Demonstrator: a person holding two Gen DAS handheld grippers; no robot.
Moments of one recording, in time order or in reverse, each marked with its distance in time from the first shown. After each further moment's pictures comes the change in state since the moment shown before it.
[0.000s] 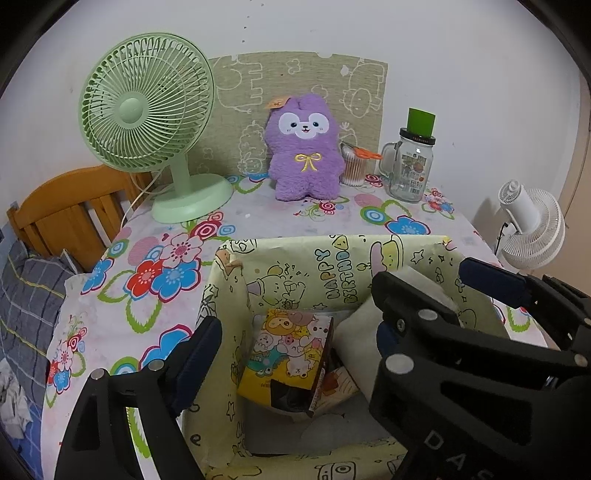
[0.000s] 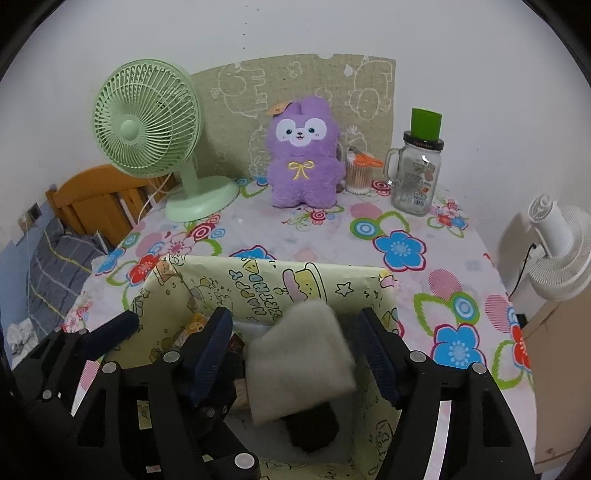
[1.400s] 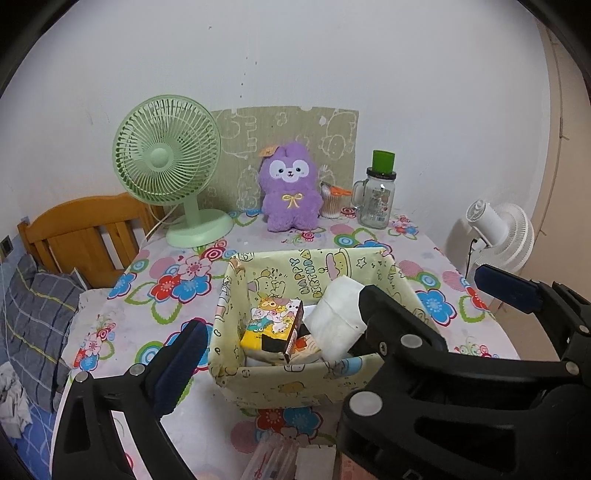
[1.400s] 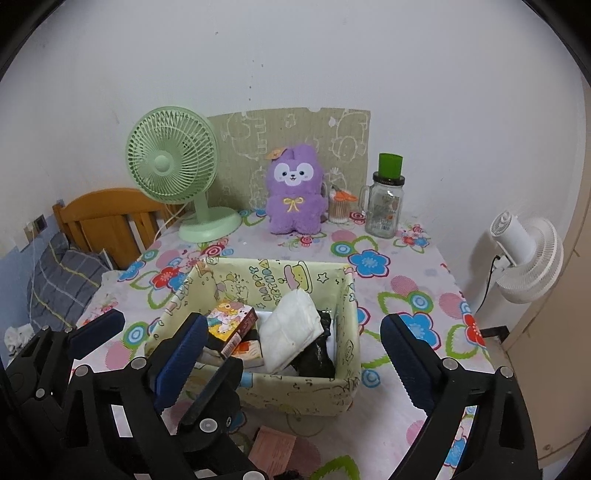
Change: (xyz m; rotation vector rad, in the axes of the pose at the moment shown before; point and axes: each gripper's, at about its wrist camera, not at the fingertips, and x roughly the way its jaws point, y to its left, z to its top) left arm -0.101 -0.015 -0.032 0.021 -0.150 -0.026; right arm -0.108 0.008 -0.037 0.001 -0.150 -0.046
